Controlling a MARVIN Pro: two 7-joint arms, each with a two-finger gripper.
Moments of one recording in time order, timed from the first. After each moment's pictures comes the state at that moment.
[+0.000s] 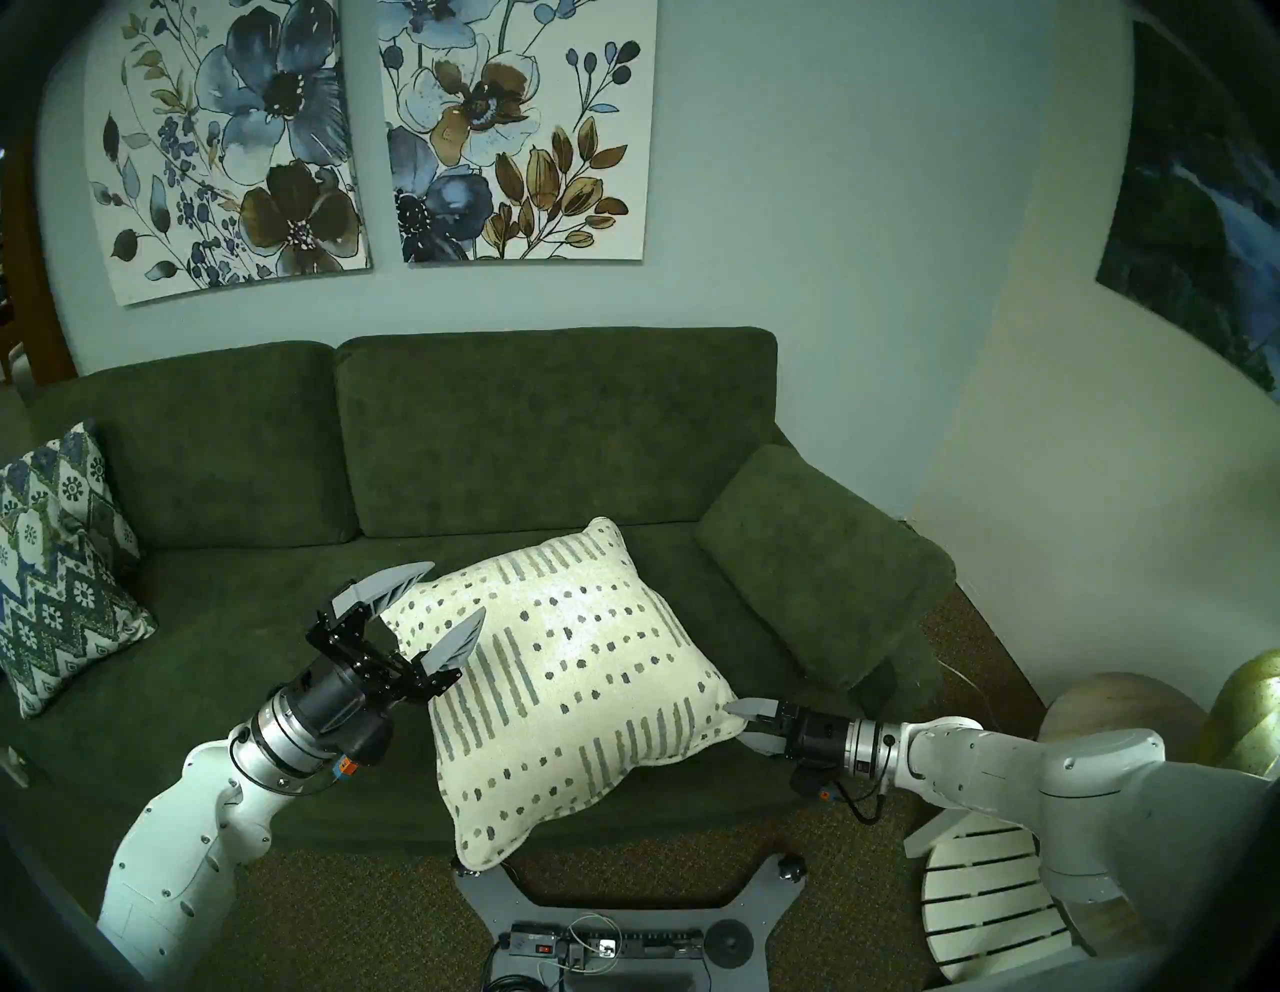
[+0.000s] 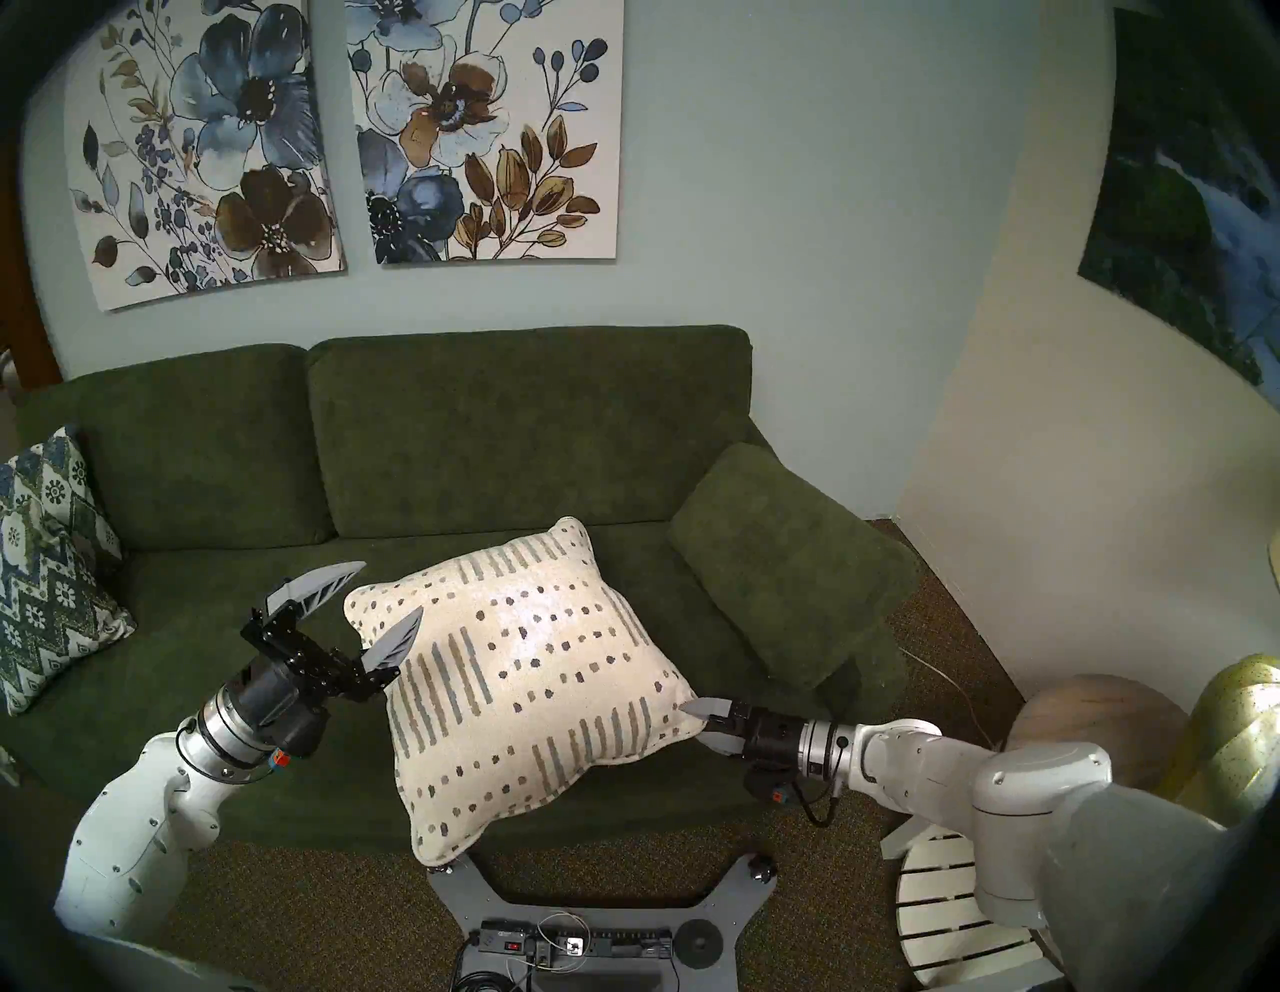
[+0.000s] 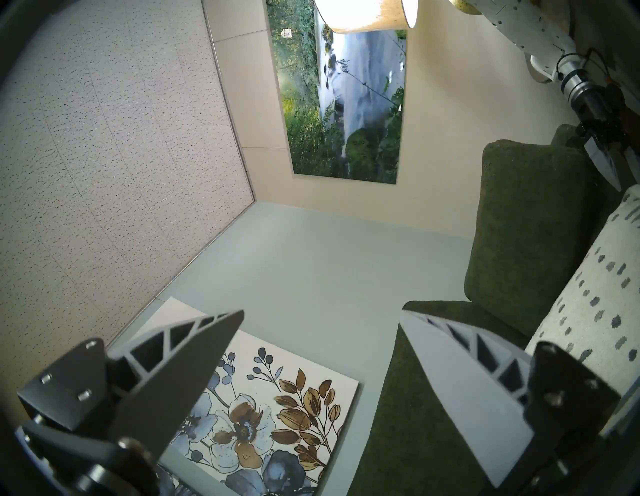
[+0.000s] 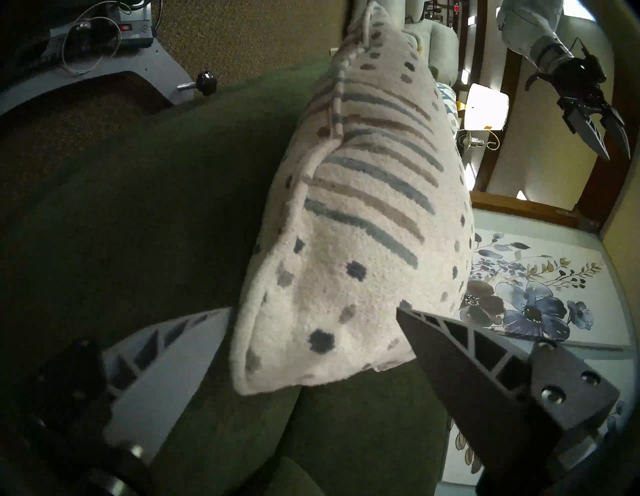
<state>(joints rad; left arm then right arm) 2.05 -0.98 -1.70 -1.65 1.27 -0.96 0.86 -0.98 -1.11 -0.09 -0.30 -1.13 -0.47 -1.19</state>
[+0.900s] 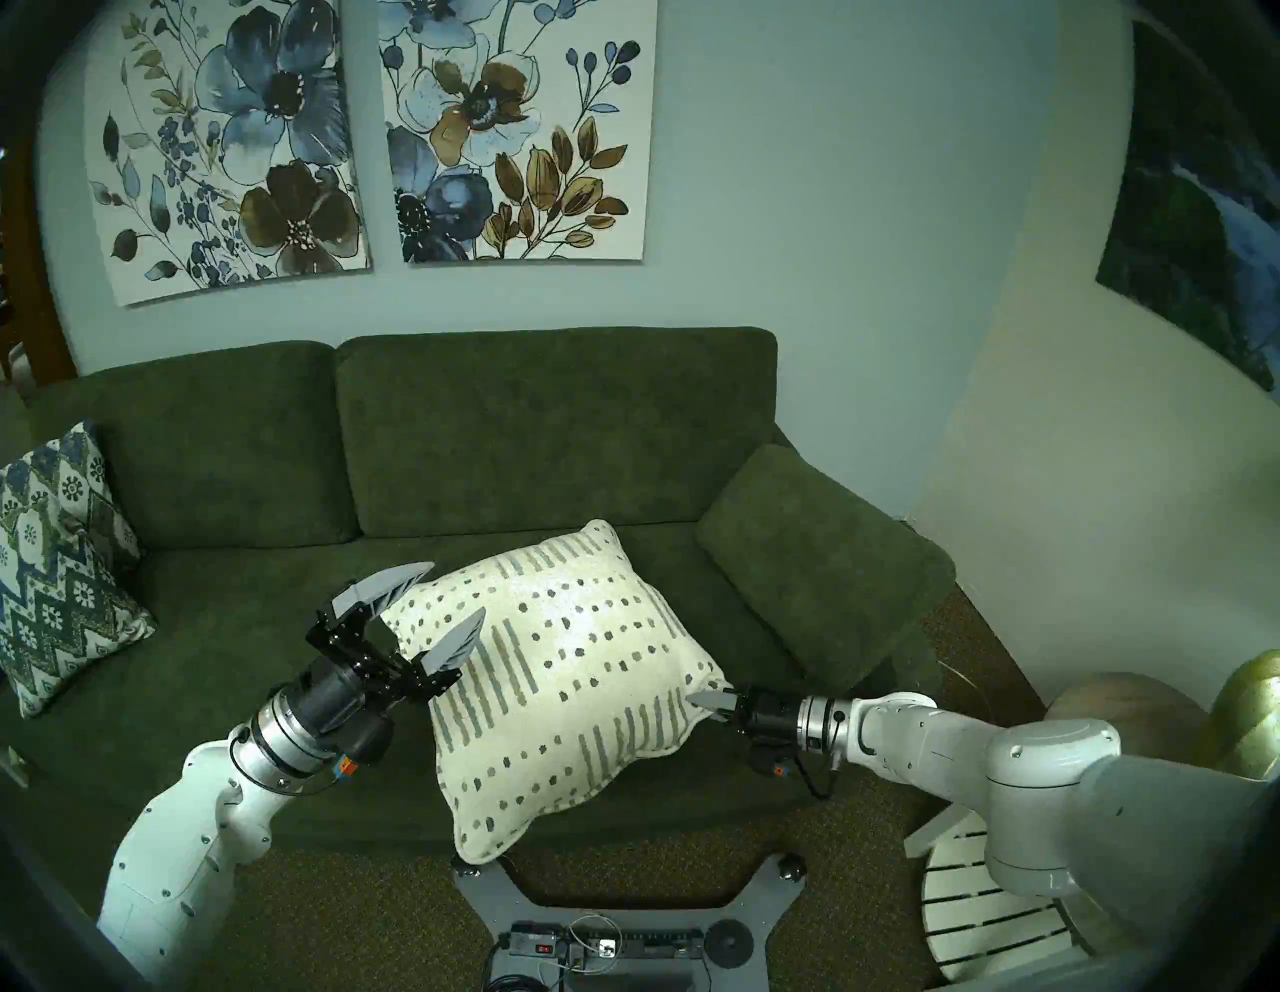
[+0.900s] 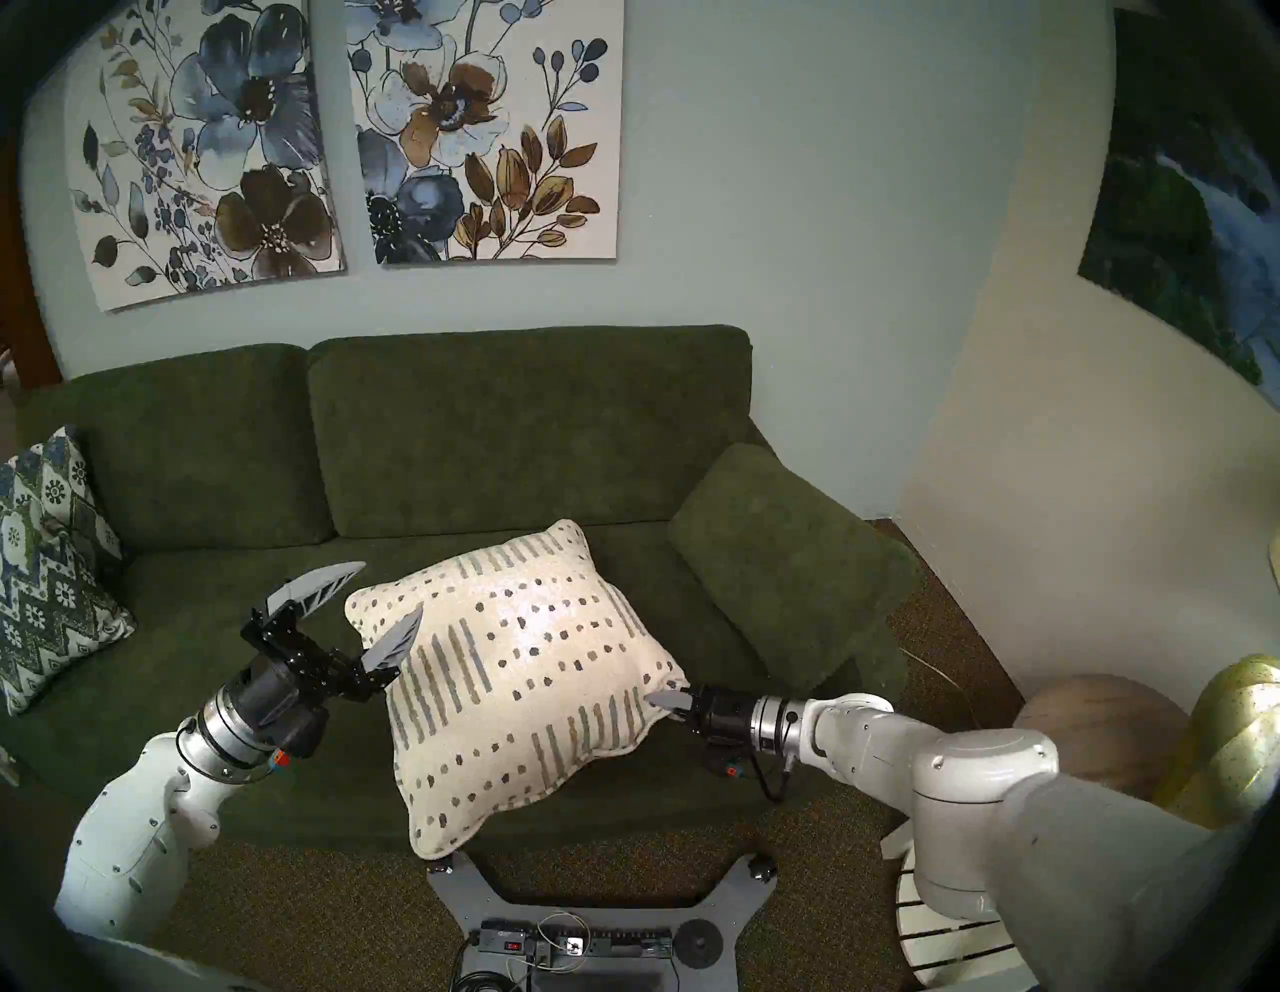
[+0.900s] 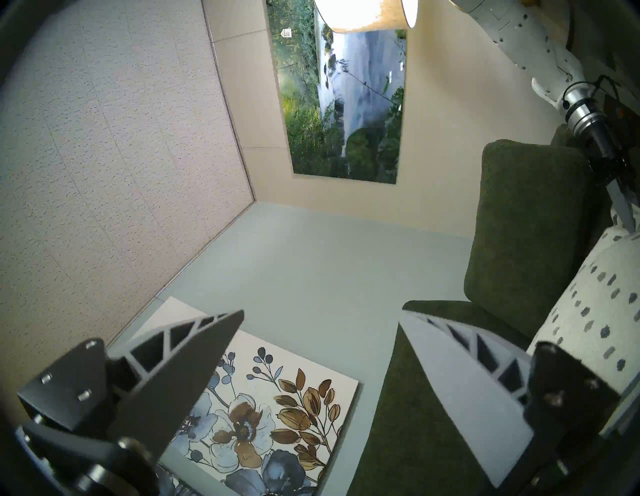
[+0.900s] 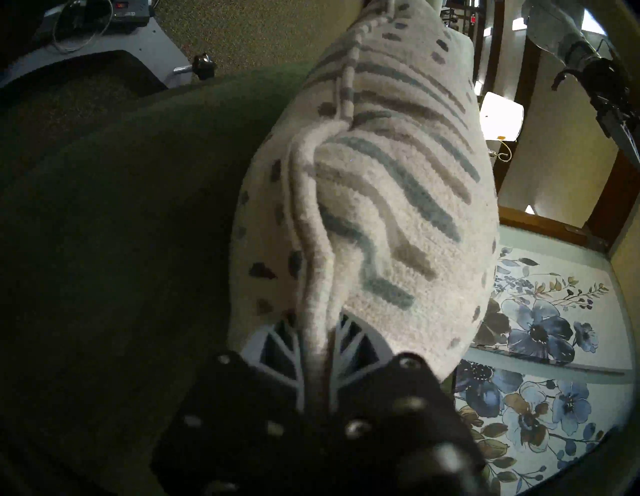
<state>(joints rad) 2.05 -0.98 -1.70 -1.64 1.27 -0.96 0.86 -0.93 -1.25 -0.08 -0.20 -1.15 -0.46 -1.10</state>
